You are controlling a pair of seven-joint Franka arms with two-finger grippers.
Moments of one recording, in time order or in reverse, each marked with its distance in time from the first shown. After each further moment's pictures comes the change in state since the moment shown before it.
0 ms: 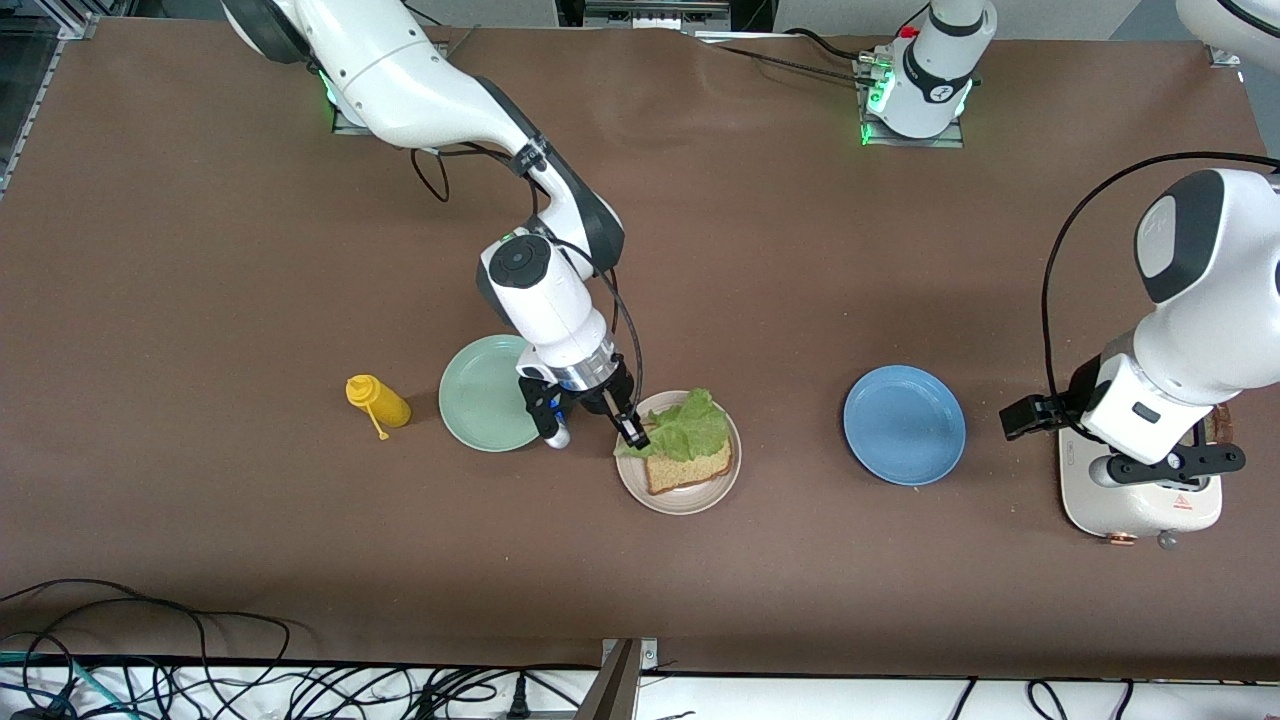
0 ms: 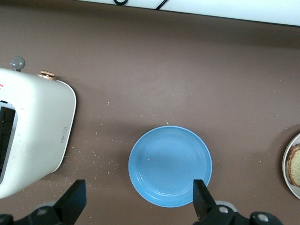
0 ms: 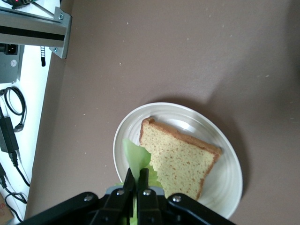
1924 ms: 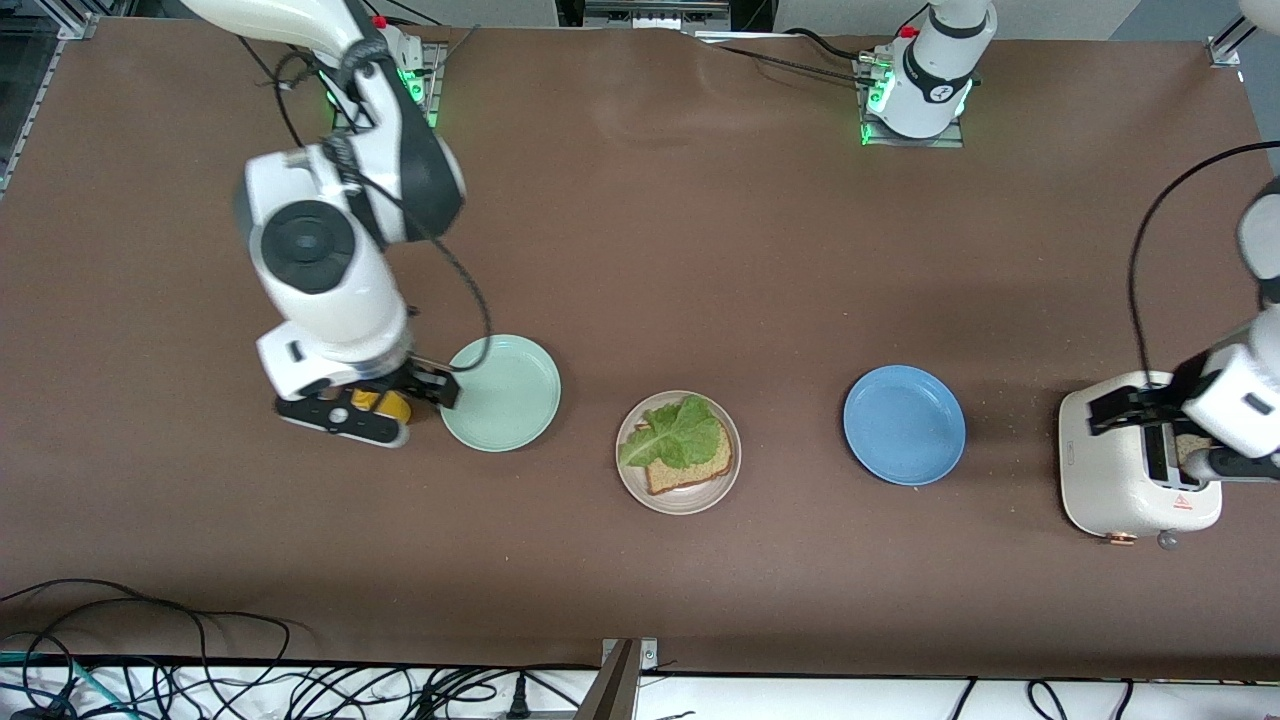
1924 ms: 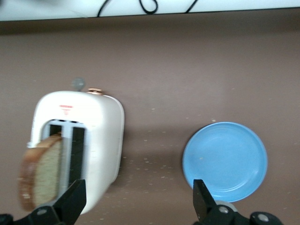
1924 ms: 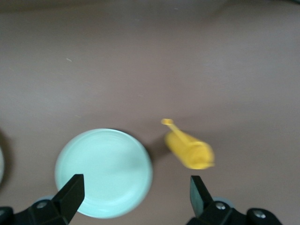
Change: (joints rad) left arm 0.186 -0.019 0.008 0.007 0.001 -0.001 0.364; right arm -0.129 -0.436 -0.221 -0.088 -0.129 -0.902 -1.159
